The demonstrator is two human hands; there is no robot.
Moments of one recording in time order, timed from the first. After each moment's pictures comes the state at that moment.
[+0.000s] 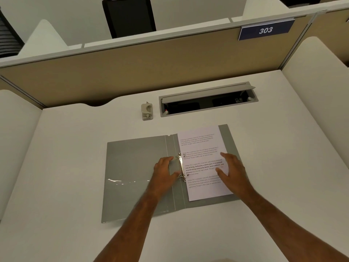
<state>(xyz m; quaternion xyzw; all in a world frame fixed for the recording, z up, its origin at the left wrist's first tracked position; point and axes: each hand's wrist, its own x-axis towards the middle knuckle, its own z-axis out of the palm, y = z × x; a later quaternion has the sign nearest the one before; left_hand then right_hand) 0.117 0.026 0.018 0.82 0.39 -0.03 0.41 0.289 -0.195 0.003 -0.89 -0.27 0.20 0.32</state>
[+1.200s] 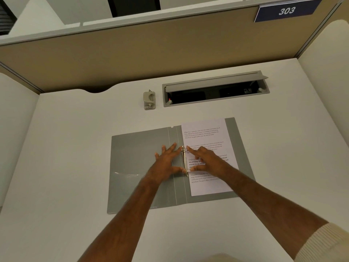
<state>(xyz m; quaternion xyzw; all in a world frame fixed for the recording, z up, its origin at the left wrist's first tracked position) 0.134 0.058 0.004 0.88 0.27 -0.19 0.34 0.293 -0.107 -0.013 -0.78 -0.46 0.38 0.20</state>
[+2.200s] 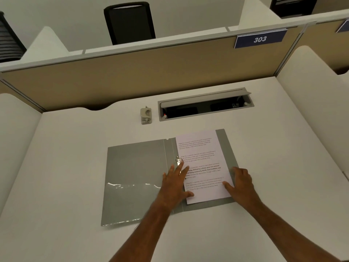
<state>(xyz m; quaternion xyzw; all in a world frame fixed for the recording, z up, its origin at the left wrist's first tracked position) 0.122 -0.014 0.017 0.92 0.24 -0.16 0.26 0.286 -0.232 -0.006 -0.93 -0.20 0.23 0.21</state>
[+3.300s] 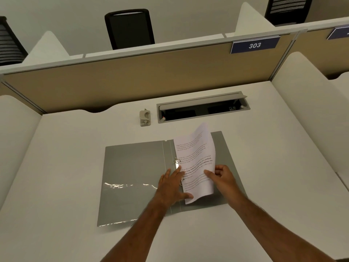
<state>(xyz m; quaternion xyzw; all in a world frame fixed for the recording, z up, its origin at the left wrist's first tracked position) 0.123 -0.013 0.018 0.90 0.26 -0.20 0.28 0.259 -0.180 0.039 -0.78 -0.01 0.35 0.52</state>
